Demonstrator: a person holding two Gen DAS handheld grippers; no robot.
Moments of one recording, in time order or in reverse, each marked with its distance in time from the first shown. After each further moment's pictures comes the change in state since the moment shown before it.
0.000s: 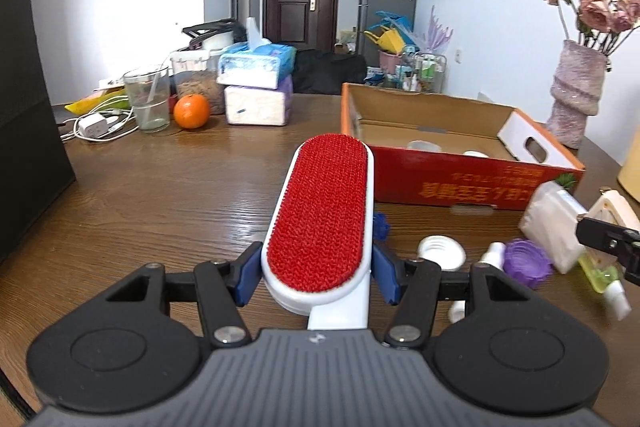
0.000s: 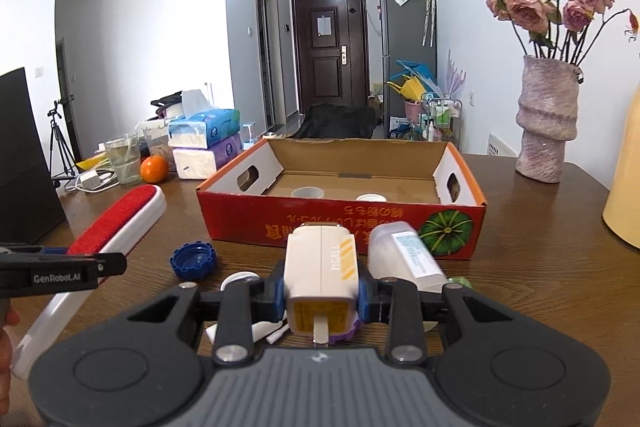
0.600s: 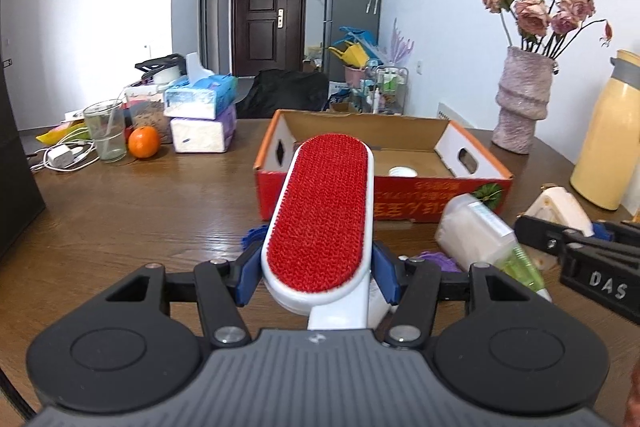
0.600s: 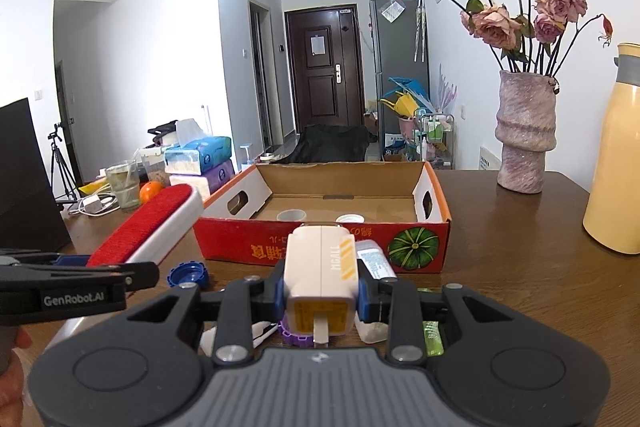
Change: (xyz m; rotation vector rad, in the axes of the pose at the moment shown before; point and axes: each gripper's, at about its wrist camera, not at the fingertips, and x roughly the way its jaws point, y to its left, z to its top) left arm -0.035 -0.068 0.008 0.045 -0.050 -0.076; right arm -0.031 -0.027 0.006 0.030 -0.059 0.002
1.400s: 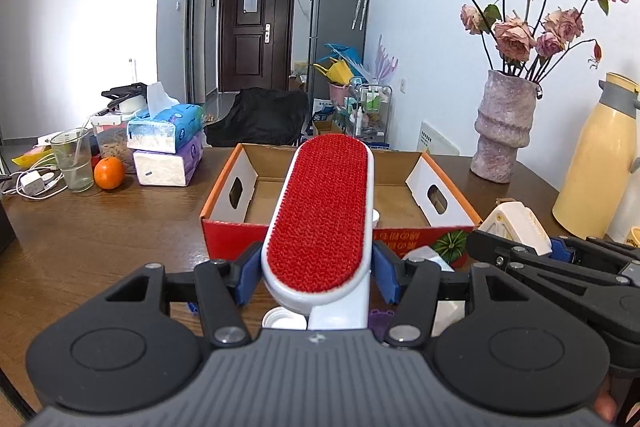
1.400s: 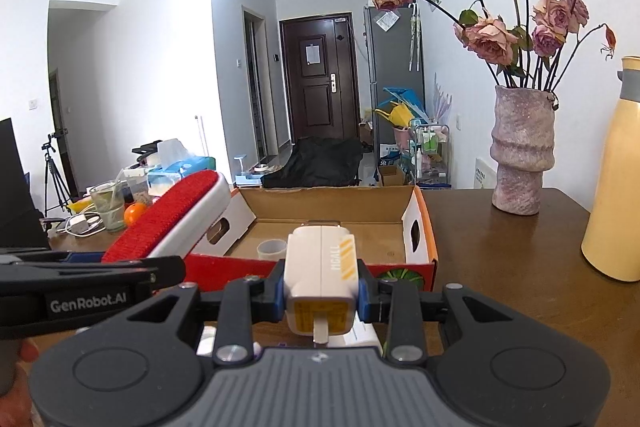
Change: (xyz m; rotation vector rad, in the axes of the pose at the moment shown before) left arm 0.023 -0.041 0.038 -0.007 -0.043 -0.036; right arm 0.027 -0.021 0.032 0.004 -0.028 -0.013
